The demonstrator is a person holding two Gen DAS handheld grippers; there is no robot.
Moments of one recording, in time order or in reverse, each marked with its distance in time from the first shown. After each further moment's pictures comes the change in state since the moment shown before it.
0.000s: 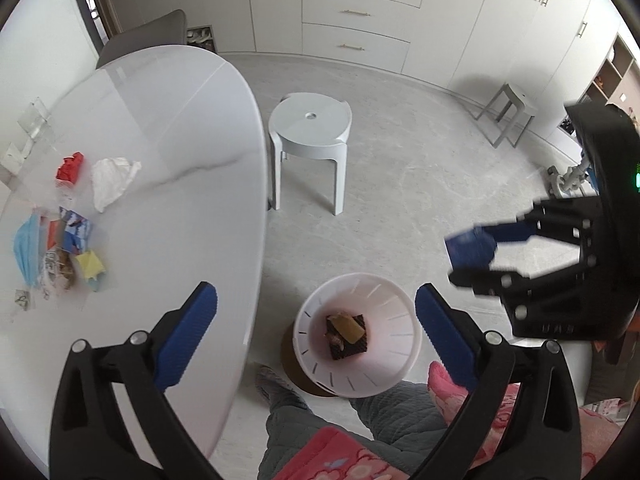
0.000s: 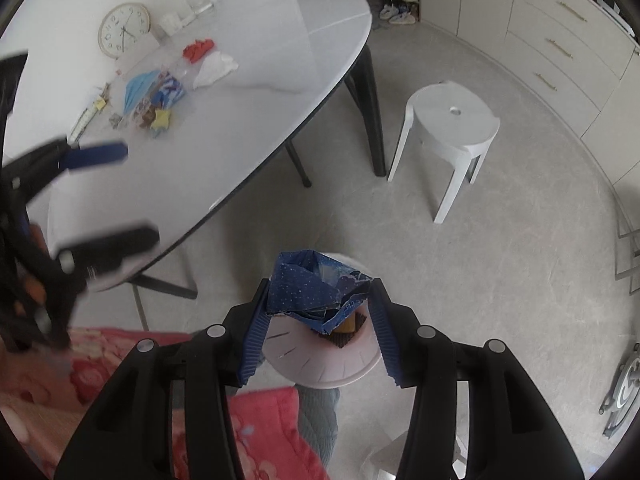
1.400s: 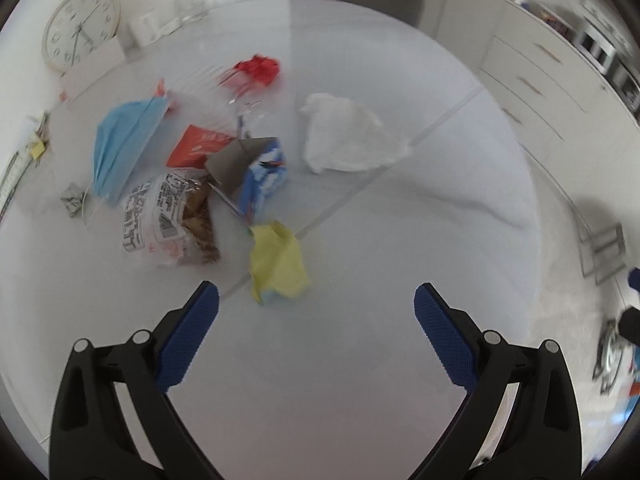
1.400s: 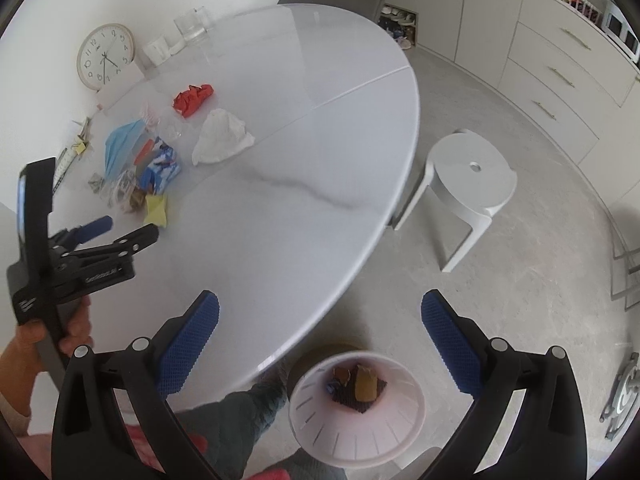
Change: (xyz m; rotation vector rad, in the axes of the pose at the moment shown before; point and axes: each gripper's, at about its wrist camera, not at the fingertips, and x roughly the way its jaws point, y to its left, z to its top) left arm 0.070 0.250 -0.019 -0.530 -0.031 0.265; right arm 0.054 0.074 0.164 0.023 -0.091 -0.061
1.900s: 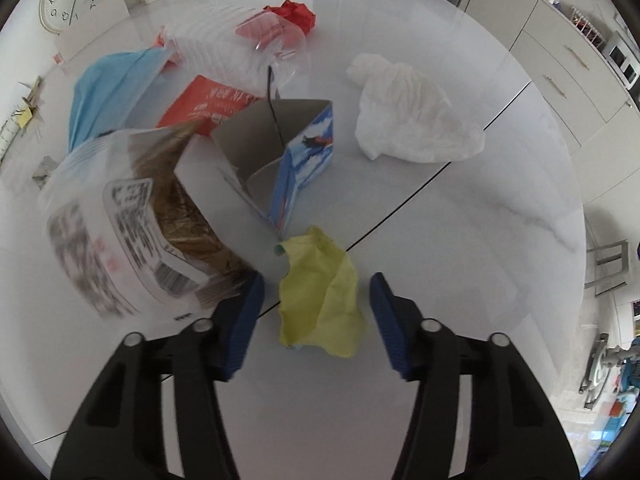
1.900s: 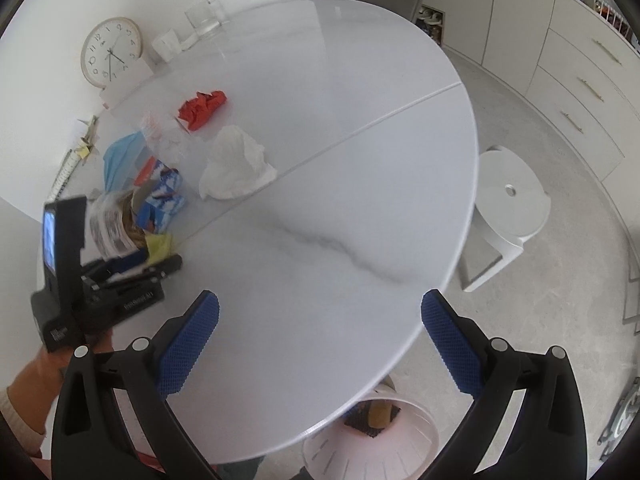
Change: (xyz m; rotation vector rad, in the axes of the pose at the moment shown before) left arm 0.053 0.023 0.011 -0.052 0.098 0.002; right arm 0.048 0.023 0.060 -0.025 0.010 0.070
